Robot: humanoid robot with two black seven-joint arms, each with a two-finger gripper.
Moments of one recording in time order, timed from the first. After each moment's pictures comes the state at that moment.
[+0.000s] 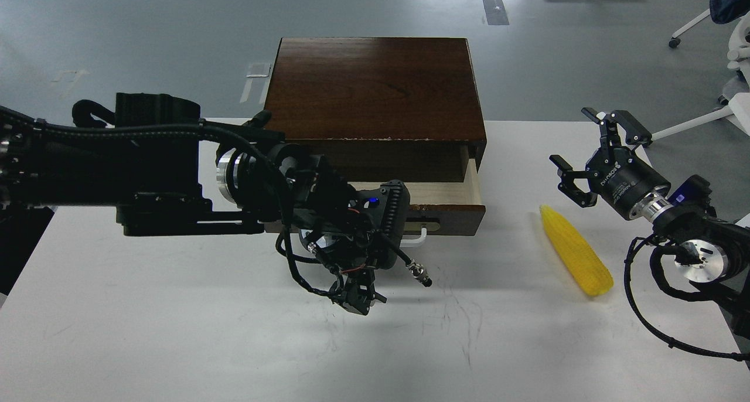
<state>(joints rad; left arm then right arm) -1.54 0.29 0.21 -1.55 2.18 -0.49 -0.49 0.73 -0.61 0.21 0.84 0.11 0.46 0.49</state>
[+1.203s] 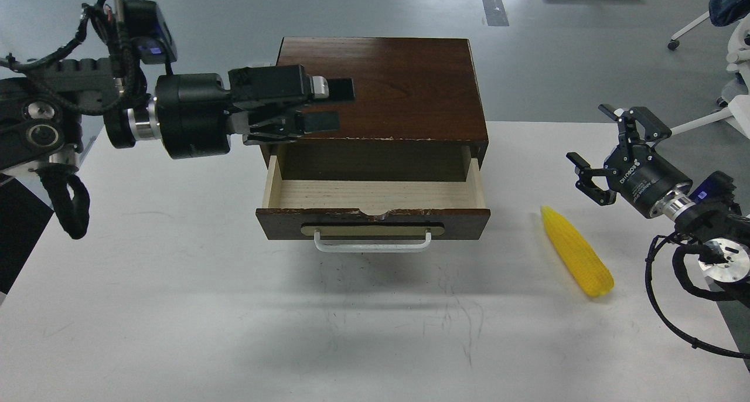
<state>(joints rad) -1.13 0.93 -0.20 -1.56 0.46 -0.44 -0.49 0.74 -0.69 0.20 0.85 0.04 0.49 0.49</state>
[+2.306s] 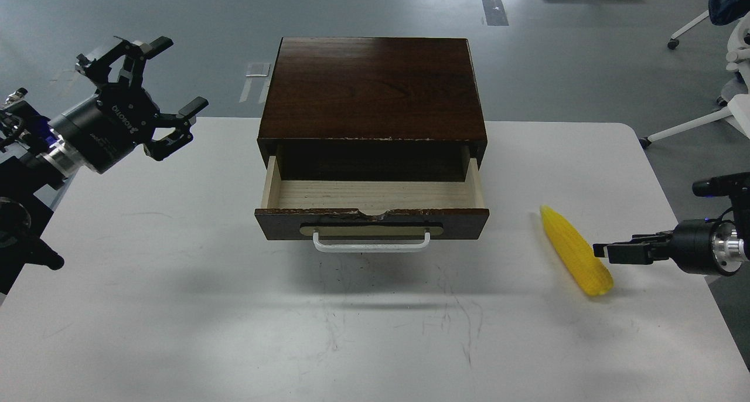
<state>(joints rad) -0.77 0.91 -0.38 -1.23 0.08 -0.49 -0.49 0.85 -0.93 0.02 1.05 -1.54 0.30 0.49</state>
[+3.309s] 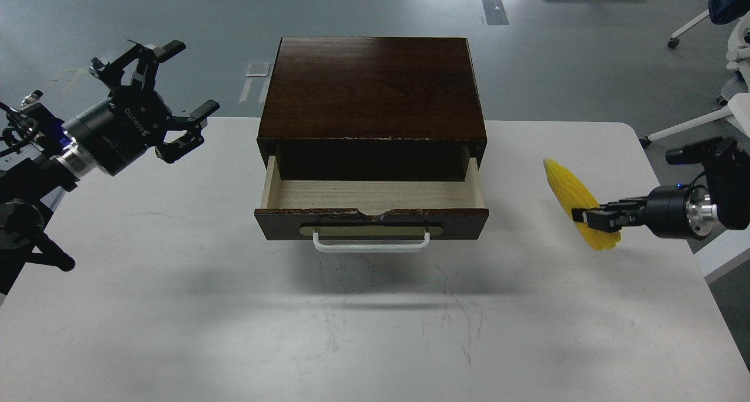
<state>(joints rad) -0.77 0.88 -0.39 -1.23 0.09 -0.49 -0.49 1.11 -0.95 -0.05 1.13 -1.53 0.31 0.49</state>
